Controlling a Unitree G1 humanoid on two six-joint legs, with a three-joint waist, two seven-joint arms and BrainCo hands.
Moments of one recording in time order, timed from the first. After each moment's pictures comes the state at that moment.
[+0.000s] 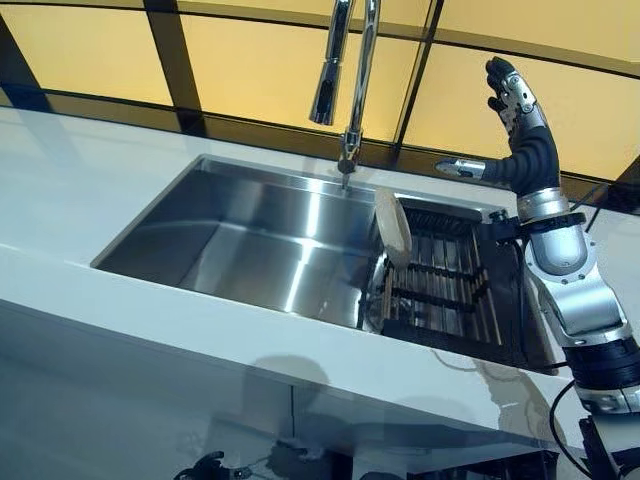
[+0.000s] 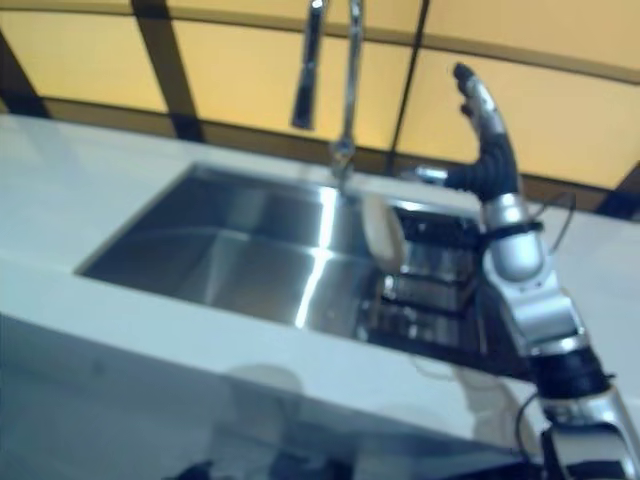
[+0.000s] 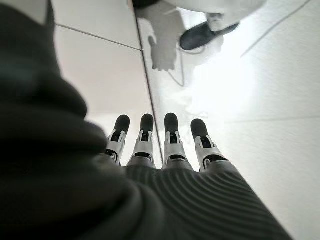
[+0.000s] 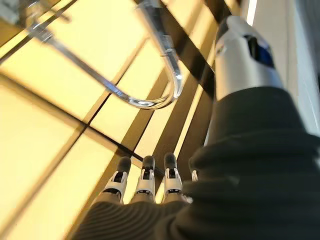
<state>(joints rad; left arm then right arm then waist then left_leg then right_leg) 0.02 0.28 -0.23 1.14 0.10 0.00 0.00 -0.51 -0.79 0.09 -0.10 0.09 -0.05 -0.17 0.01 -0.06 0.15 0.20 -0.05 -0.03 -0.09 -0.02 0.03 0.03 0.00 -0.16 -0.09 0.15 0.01</state>
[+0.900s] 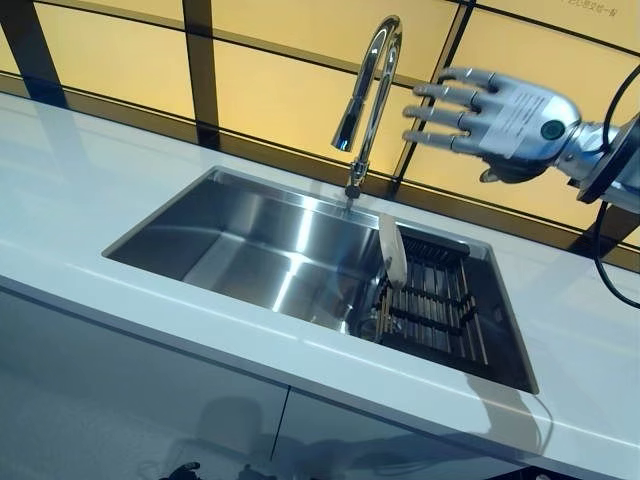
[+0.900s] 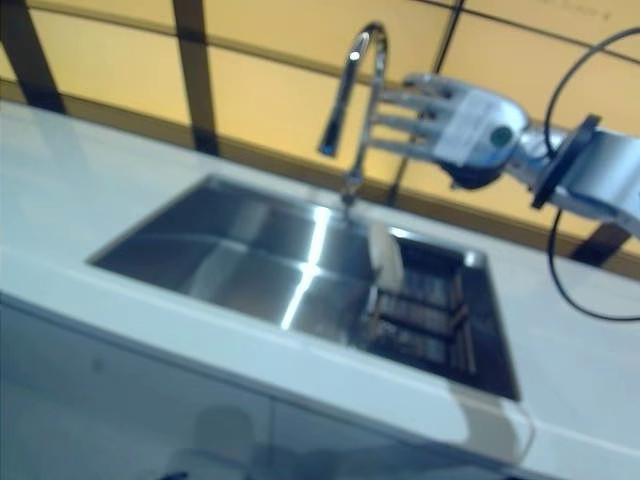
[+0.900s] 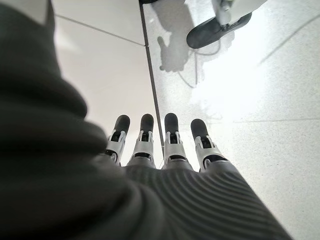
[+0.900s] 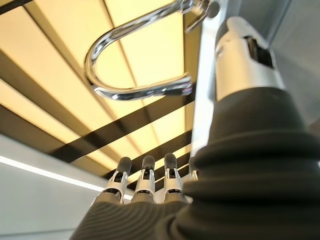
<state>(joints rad) 0.06 0.38 -0.27 1.12 0.10 0.03 -0.01 -1.13 -1.41 0.70 0.01 -0.87 -0.55 -0.14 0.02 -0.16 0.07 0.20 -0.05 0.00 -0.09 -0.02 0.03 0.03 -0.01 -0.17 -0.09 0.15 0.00</state>
